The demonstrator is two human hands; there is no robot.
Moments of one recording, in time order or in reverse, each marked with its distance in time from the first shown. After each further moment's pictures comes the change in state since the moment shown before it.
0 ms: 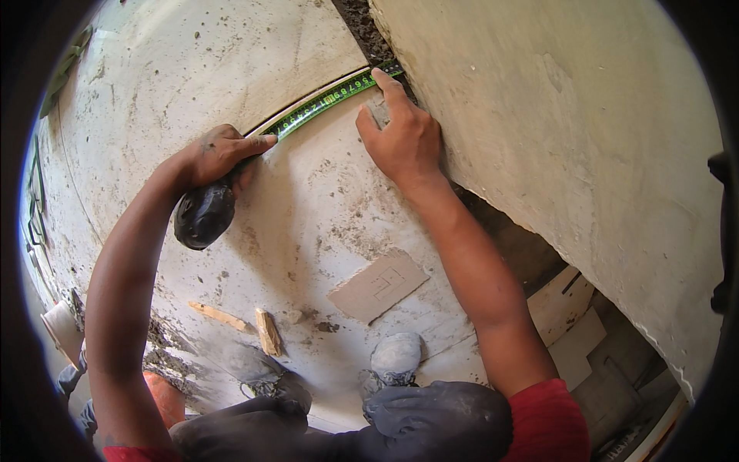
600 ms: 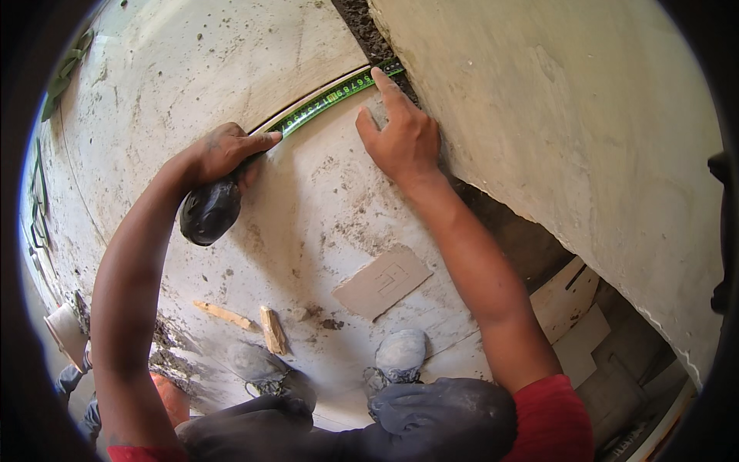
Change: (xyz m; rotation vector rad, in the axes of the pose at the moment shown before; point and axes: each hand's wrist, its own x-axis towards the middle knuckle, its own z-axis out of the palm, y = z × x) left_hand 0.003 -0.003 0.001 0.031 0.016 0.037; right_hand -0.005 0.001 0.003 -0.065 0.020 -0.054
